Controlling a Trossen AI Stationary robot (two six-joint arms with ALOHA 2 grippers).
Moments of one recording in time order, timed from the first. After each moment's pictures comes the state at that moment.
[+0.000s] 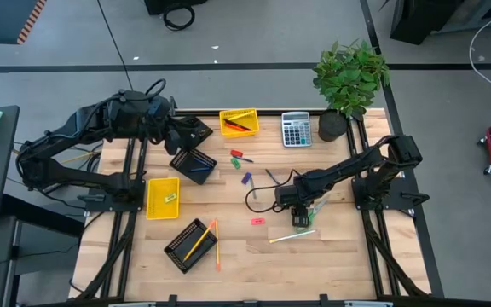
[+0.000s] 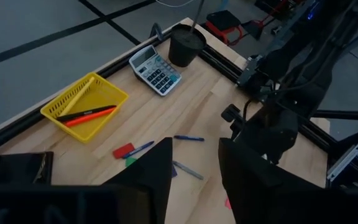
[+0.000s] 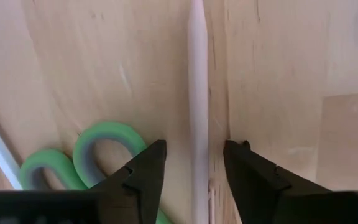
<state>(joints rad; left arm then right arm) 0.27 1.05 1.42 -0.89 -0.08 -0.46 0.15 1.71 0.88 -0.65 0.00 0.29</state>
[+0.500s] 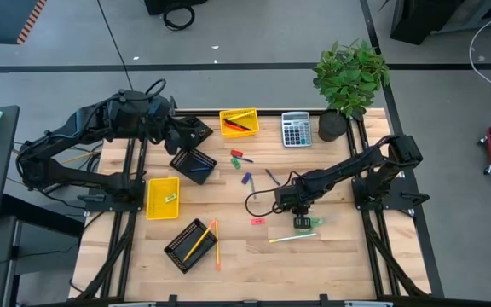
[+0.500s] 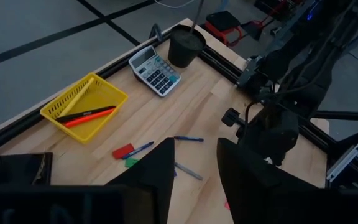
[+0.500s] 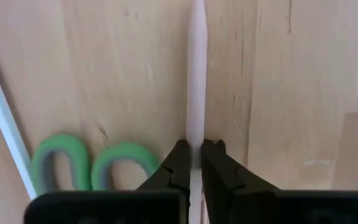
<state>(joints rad) 0.27 1.05 1.42 -0.88 -0.08 -0.46 0.14 1.71 0.88 -0.63 -0.04 0.21</state>
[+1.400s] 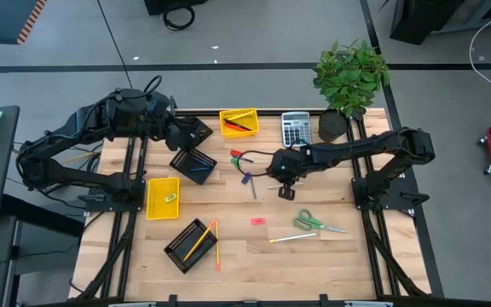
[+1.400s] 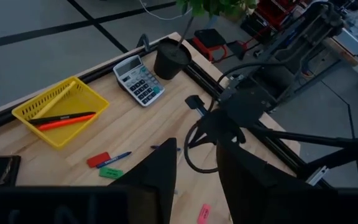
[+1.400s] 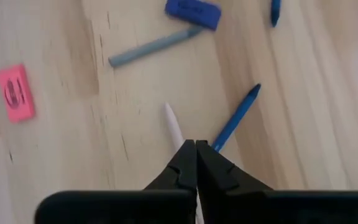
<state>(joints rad) 0.27 1.05 1.42 -0.81 -0.05 -0.57 -0.09 1.54 0.96 -0.54 0.05 0.12</state>
